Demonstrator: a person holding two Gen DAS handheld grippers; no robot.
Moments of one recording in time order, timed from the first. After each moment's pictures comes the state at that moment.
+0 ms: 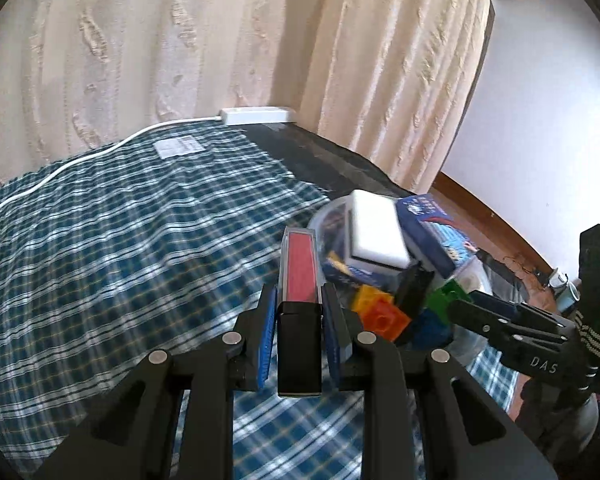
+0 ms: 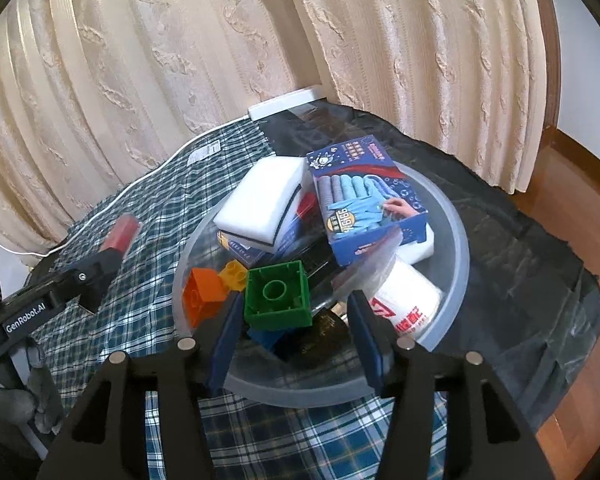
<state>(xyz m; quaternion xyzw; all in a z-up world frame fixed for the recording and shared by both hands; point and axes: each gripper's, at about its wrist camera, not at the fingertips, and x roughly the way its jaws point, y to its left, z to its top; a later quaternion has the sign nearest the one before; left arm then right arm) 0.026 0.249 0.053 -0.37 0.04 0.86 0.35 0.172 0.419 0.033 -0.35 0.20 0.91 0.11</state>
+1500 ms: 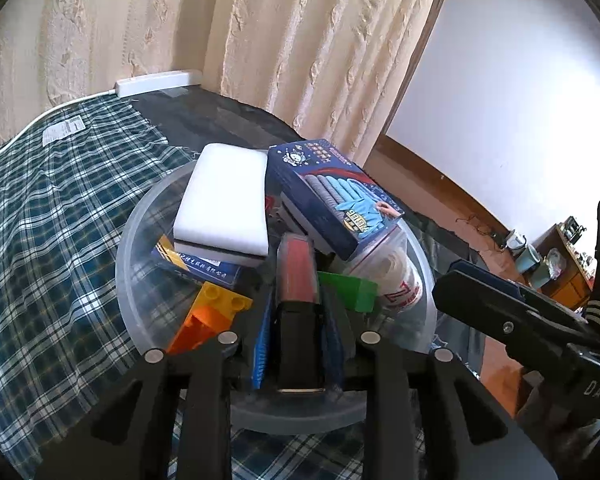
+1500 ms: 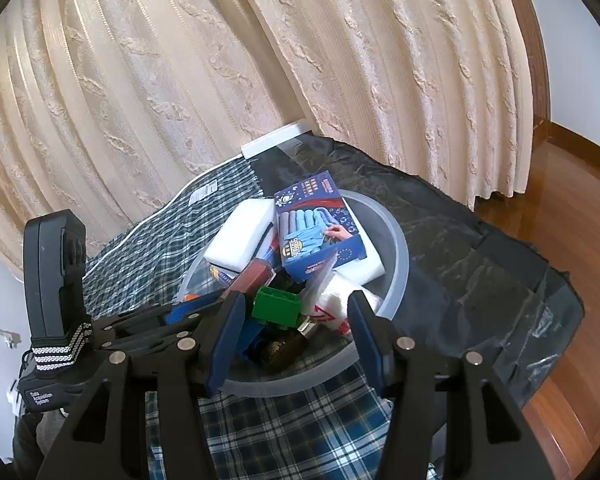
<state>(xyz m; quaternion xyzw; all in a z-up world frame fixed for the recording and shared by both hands) 0.053 0.350 0.025 -0.40 0.05 0.80 0.44 0.212 0.450 0.048 -0.29 0.23 0.92 0.12</state>
